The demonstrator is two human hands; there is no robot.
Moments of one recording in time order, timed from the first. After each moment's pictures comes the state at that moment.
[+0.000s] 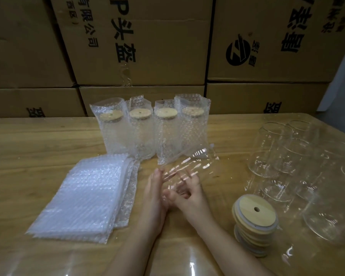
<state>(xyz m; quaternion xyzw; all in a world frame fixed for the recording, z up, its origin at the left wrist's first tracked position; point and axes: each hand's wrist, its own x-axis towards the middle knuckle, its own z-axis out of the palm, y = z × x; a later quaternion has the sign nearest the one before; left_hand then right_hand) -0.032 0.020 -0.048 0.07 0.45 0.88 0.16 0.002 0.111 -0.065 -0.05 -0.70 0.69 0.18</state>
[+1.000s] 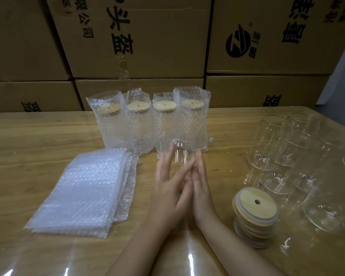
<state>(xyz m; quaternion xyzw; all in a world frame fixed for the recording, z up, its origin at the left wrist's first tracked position) -0.019 0.024 -0.046 0.39 0.76 0.47 -0.23 0.008 0.110 -0.055 -0.02 -0.63 0.73 0.26</state>
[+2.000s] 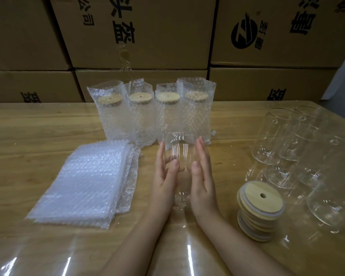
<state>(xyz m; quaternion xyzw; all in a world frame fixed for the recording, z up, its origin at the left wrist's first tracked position) -0.024 0.023 -0.049 0.20 0.61 0.77 0.00 0.008 0.105 -0.055 0.03 -0.69 0.60 0.40</state>
